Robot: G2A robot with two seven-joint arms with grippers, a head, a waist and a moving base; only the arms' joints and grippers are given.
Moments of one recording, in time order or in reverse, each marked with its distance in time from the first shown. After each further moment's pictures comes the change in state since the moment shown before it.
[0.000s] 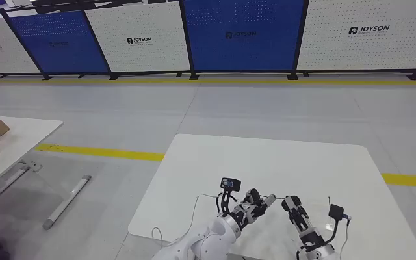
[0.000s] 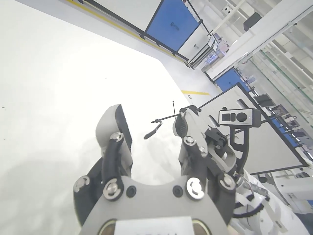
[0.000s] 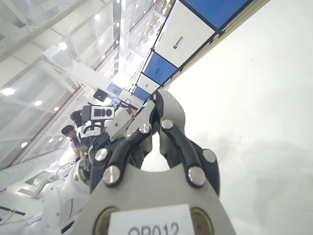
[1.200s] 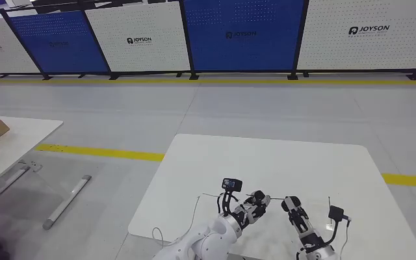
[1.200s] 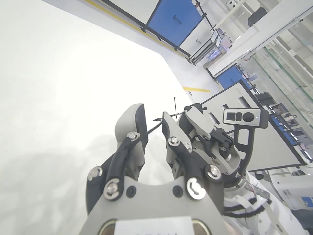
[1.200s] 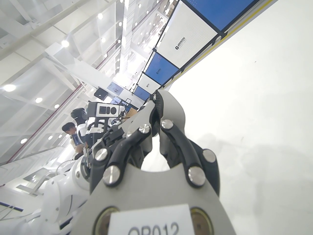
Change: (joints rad) left arm 0.005 -0.016 -0.016 0.004 0.001 0.009 -0.050; right arm -0.016 -0.022 0.023 0.000 -0.035 -0.032 0.009
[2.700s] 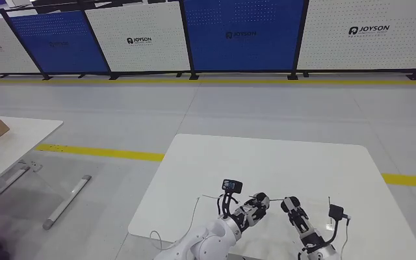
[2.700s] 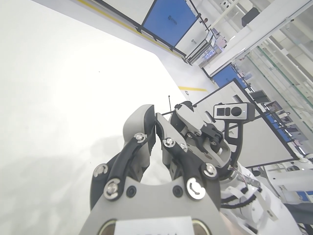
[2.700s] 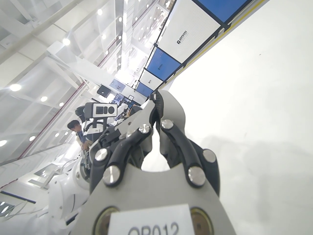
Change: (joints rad) left arm 0.038 -0.004 -0.024 -0.032 0.027 -0.032 -0.015; right arm -0.006 -0.012 0.029 -0.005 0.030 -0.002 0.081
